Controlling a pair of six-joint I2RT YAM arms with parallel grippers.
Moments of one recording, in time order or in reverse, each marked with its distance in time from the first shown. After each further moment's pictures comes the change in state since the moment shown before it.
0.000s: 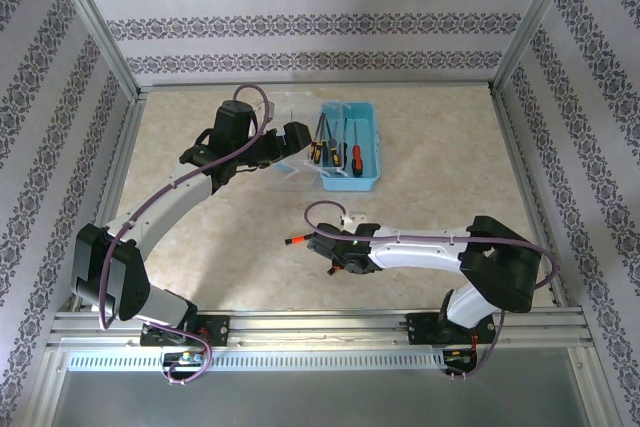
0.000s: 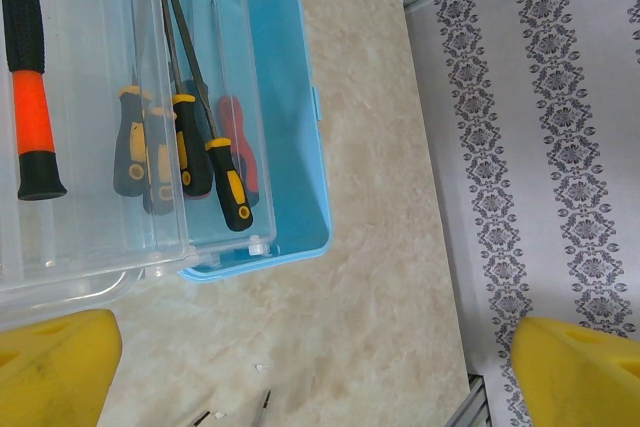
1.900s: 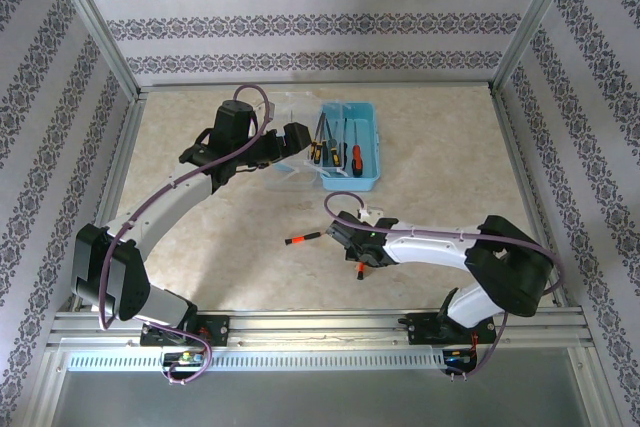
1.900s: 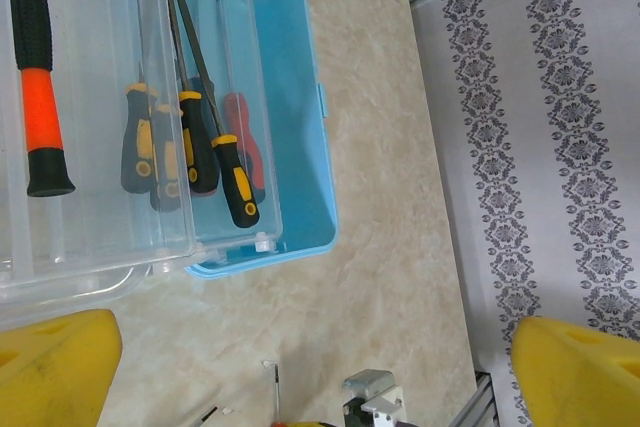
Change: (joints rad) left arm 0.001 0.000 0.010 -0.024 -0.005 0.018; right arm -0.157 -0.056 -0.126 0.132 -0.043 -0.073
